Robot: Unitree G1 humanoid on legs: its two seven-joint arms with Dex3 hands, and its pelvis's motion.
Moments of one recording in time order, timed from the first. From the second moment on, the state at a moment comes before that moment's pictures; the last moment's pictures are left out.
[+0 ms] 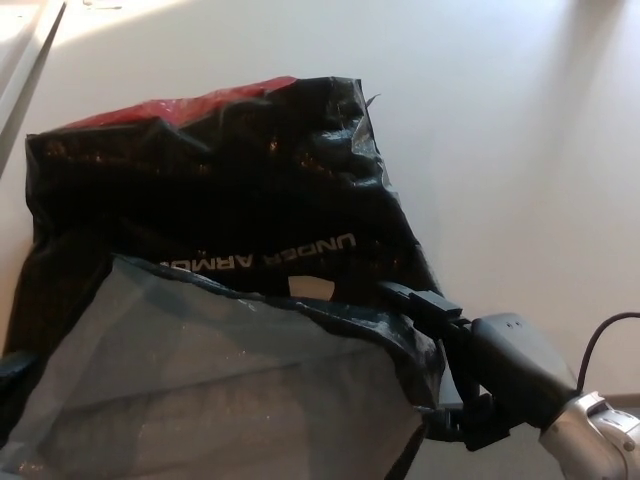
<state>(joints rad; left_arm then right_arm) -0.02 1.00 -0.31 0.78 0.92 -0.81 0.92 -0.24 -0.39 0.35 0.41 -0.59 -0.53 -0.10</state>
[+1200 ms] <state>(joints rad) -0.22 0.92 -0.53 1.10 0.93 -0.90 1.14 -0.28 -0.35 0.34 0.43 -0.58 -0.52 -0.11</state>
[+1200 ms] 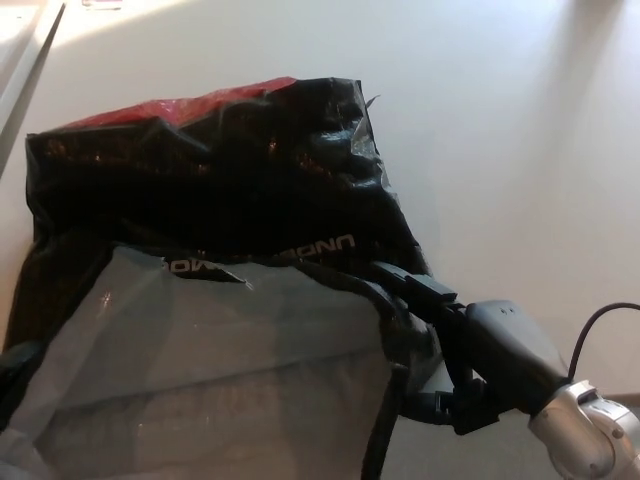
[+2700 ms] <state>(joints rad) -0.42 1.00 -0.37 0.68 0.75 -1.18 0.84 -0.44 -0.32 0.13 0.28 -0.31 -0.43 0.07</state>
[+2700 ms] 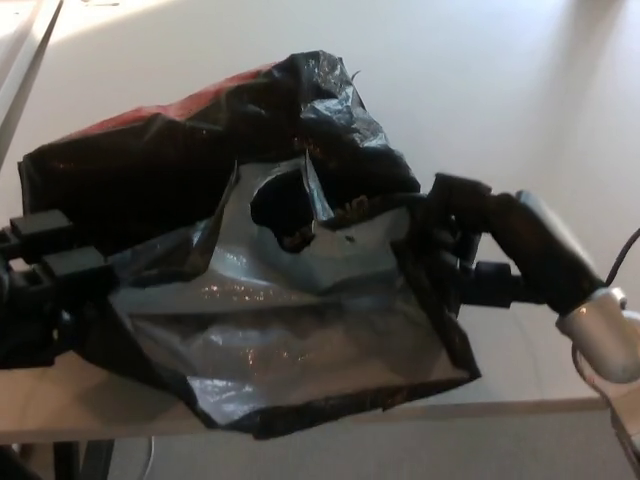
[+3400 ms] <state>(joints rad) -0.74 1.11 -0.12 0.36 0.45 -1.06 0.53 -0.81 -0.38 -0.12 -0.11 -0.12 -0.20 0.15</state>
